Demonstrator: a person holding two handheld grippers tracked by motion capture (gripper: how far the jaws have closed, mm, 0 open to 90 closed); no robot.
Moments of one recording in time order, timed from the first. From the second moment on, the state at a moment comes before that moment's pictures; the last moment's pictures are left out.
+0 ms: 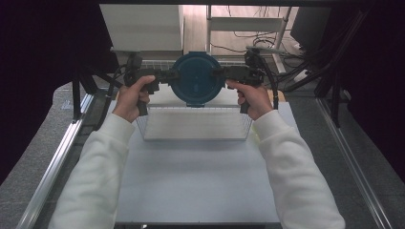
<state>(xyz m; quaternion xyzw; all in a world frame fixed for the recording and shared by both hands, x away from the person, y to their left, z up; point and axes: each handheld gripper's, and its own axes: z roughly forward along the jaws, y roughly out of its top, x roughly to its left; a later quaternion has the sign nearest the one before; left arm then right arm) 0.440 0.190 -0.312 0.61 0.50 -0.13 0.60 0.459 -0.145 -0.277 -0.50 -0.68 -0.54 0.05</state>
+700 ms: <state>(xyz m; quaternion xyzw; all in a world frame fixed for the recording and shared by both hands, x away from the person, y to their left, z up) 0.477 0.193 -0.337 0.59 0.53 -0.17 0.59 0.493 -0.143 -0.299 -0.53 -0.67 -0.52 0.08</state>
